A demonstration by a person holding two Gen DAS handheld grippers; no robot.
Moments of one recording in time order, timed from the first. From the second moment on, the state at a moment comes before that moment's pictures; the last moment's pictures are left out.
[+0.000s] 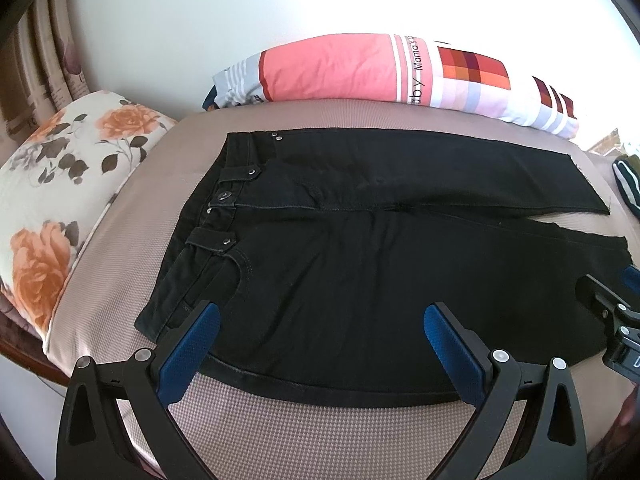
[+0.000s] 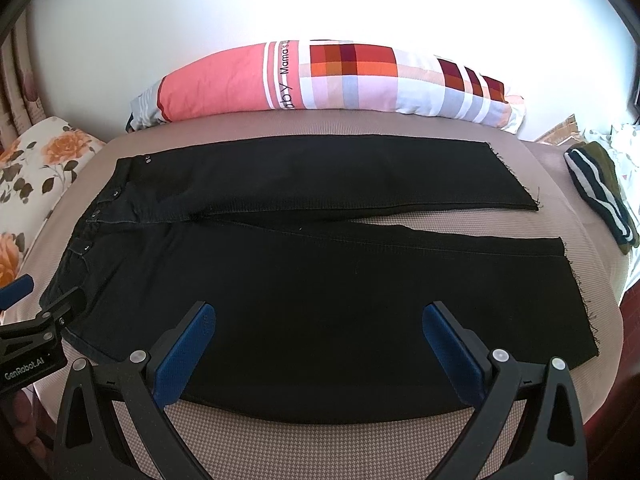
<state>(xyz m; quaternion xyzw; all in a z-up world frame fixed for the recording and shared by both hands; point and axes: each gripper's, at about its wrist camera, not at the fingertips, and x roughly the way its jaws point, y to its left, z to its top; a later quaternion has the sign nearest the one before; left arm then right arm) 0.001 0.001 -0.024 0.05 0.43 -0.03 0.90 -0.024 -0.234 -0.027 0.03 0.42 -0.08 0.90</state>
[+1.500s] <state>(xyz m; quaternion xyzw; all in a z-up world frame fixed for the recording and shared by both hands) 0.316 0.198 -0.081 -0.24 0.52 -0.14 0.81 0.120 -0.253 -0.014 0.11 0.42 0.02 0.90</state>
